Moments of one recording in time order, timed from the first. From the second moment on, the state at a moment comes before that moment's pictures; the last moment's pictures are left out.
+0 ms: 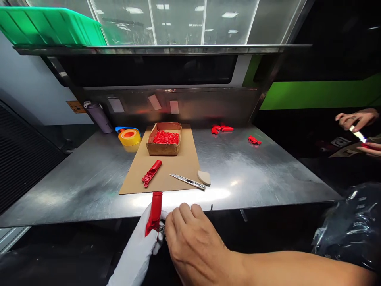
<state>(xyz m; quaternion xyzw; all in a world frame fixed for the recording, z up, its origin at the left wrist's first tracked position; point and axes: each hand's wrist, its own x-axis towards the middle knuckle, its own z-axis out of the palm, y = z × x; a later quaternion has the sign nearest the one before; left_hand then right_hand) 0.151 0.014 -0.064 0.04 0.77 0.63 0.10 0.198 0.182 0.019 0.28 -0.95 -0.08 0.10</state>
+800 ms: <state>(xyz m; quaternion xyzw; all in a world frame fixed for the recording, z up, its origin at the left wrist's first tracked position) 0.148 0.014 -0.050 0.03 0.76 0.63 0.14 0.195 0.182 0.017 0.28 -0.95 -0.06 0.09</state>
